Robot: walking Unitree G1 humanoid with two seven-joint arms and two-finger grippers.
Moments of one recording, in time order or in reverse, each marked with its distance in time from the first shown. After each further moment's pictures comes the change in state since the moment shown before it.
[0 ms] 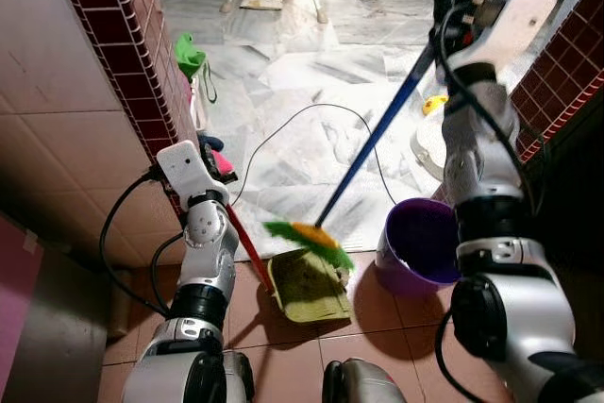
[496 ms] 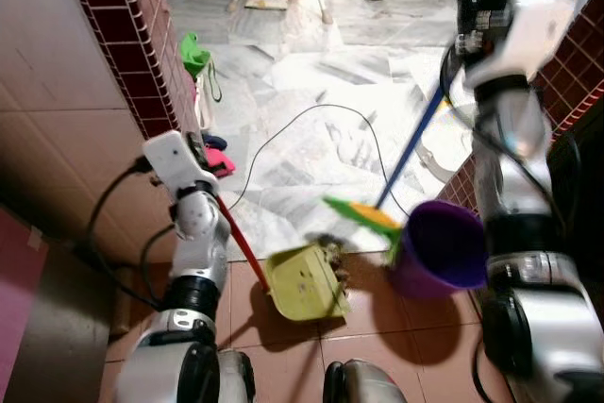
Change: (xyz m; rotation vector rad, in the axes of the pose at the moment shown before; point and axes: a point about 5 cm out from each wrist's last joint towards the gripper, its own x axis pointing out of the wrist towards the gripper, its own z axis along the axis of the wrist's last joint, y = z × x) left arm 0.010 0.010 0.017 -0.002 -0.082 0.039; right arm -0.035 -0.032 -0.004 -0.333 -0.018 0.044
